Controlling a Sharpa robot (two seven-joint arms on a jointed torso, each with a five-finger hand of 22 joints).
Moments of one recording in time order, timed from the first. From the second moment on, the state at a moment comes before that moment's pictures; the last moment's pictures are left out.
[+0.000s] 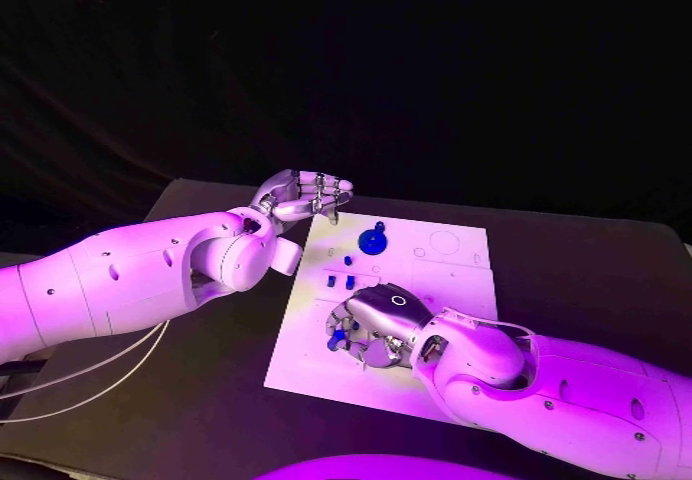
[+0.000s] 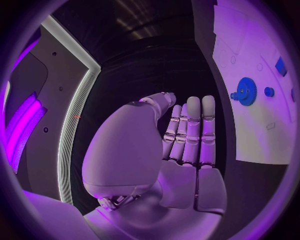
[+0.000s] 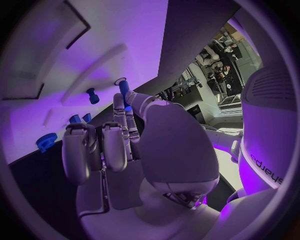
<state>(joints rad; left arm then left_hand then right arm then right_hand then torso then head) 1.19 -0.87 -0.01 1.51 -0.15 -0.30 0.33 1.49 -0.24 0.51 0.14 0.33 0.87 0.21 0.23 0.37 0.87 0.15 0.38 0.14 0.96 0.08 1.12 0.43 0.17 0.84 0.17 0.92 0.84 1.05 -0.60 -0.13 1.72 -1.72 -0.37 -0.18 1.44 -0.16 0.57 0.14 0.08 1.04 0.12 0.22 0.44 1.22 0.06 0.18 0.20 1.47 -0.02 1.39 1.25 0.05 1.47 0.09 1.45 1.31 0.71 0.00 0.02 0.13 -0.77</state>
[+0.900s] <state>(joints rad) 1.19 -0.87 -0.01 1.51 -0.15 -0.30 0.33 1.49 -0.24 0.51 0.14 0.33 0.87 0.21 0.23 0.37 0.87 0.15 0.38 0.14 0.96 0.08 1.12 0.43 0.17 0.84 0.17 0.92 0.84 1.05 -0.57 -0.13 1.72 -1.79 -0.31 -0.23 1.39 -0.19 0.56 0.15 0.10 0.99 0.15 0.20 0.47 1.20 0.07 0.16 0.19 1.47 -0.01 1.39 1.24 0.05 1.47 0.09 1.45 1.31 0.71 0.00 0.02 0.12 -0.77</state>
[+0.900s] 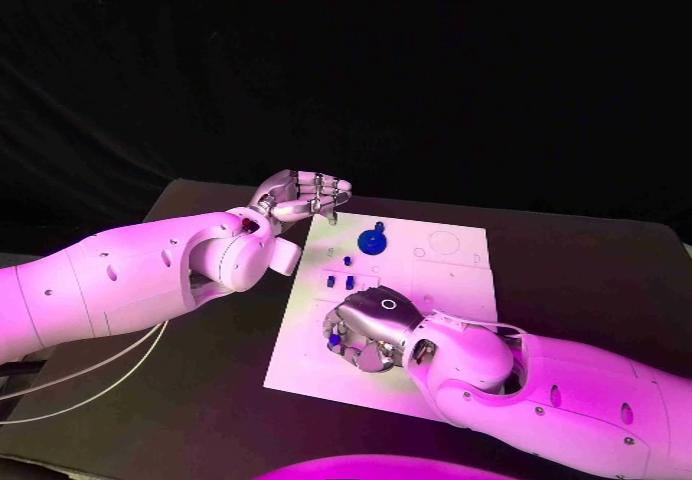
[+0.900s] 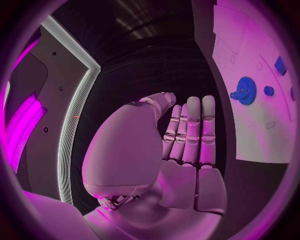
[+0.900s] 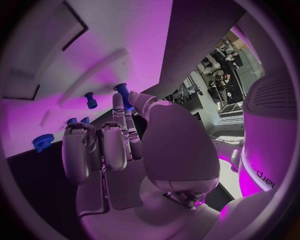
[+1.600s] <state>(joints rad) 1.19 -0.87 -0.01 1.52 -0.15 -0.30 0.33 1.49 -0.24 0.51 0.14 0.33 0.87 0.21 0.24 0.36 0.87 0.15 0.39 0.14 0.96 0.08 1.12 0.43 0.17 0.84 0.17 0.92 0.85 1.04 -0.58 -0.14 1.73 -1.80 -0.34 -0.23 1.36 -0.23 0.55 0.16 0.11 0.92 0.15 0.14 0.44 1.20 0.08 0.15 0.20 1.47 -0.01 1.39 1.24 0.05 1.46 0.09 1.45 1.31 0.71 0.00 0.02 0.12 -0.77</state>
